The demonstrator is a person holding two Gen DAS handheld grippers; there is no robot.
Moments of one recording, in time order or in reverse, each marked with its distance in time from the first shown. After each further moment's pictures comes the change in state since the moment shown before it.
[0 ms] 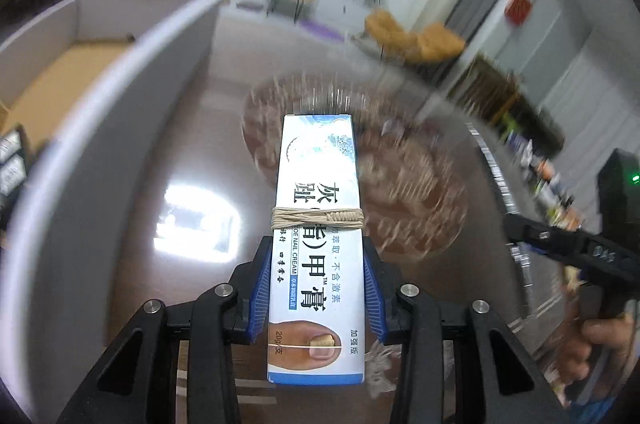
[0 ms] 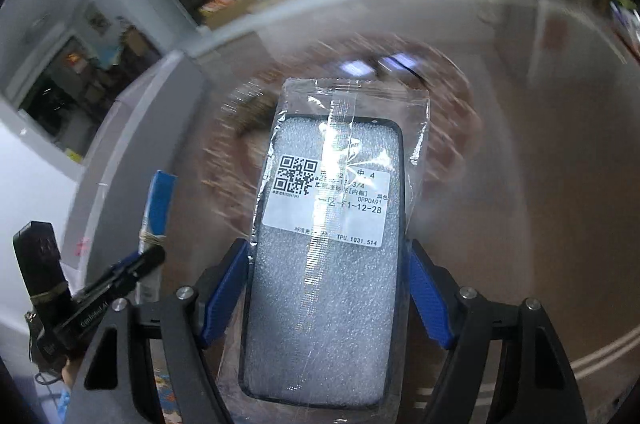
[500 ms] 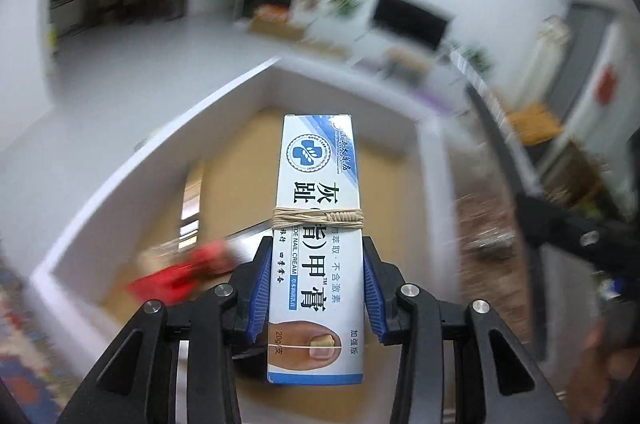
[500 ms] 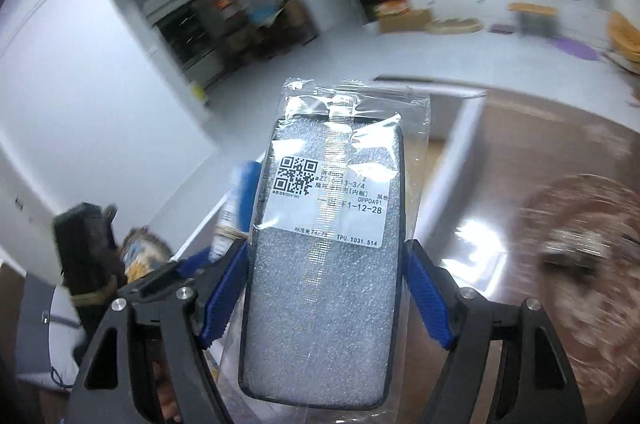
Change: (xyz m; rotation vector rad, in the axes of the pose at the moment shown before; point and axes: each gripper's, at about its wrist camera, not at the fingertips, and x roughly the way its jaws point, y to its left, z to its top) left arm -0.113 0.181 0.055 -0.176 -0.118 0.427; right arm 0.070 0.318 0.038 -0.406 0.044 0.374
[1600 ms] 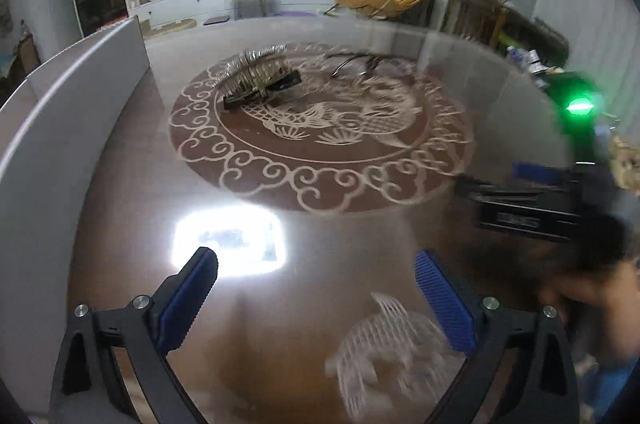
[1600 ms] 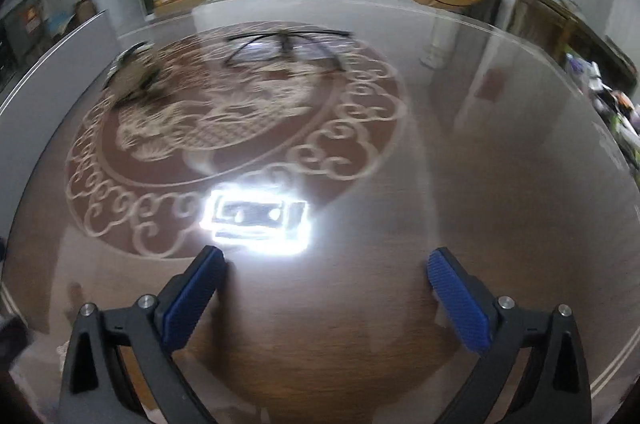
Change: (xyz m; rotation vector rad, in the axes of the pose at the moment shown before) left arm 0.043 -0.308 -0.176 0.539 0.118 -0.258; right arm -0.174 -0.291 -0.232 0.329 0.001 -0.792
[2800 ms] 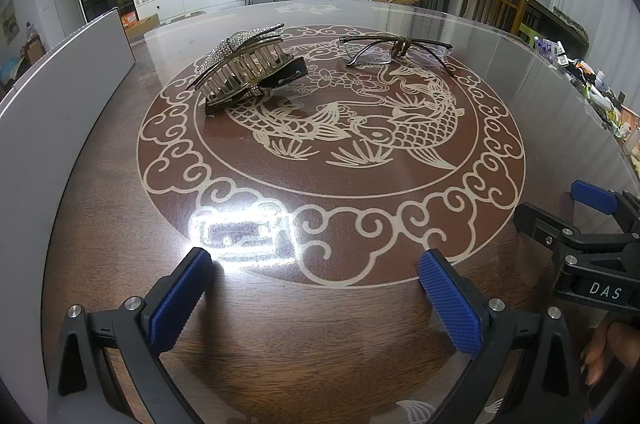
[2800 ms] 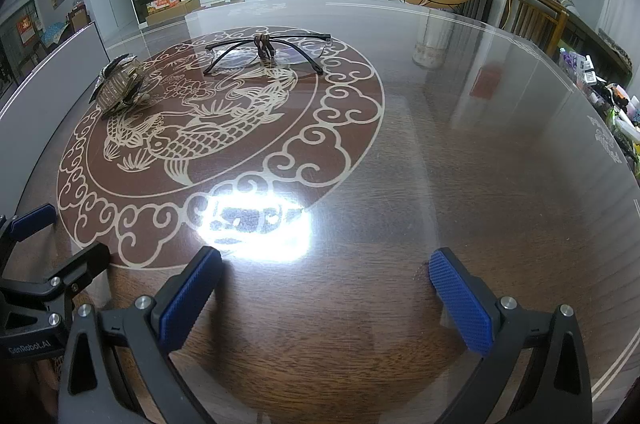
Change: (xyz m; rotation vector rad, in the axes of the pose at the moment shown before) left arm 0.075 0.002 0.030 0.004 0.035 0.054; right arm 0.014 -0.008 -0.003 0.018 -0.008 0.004
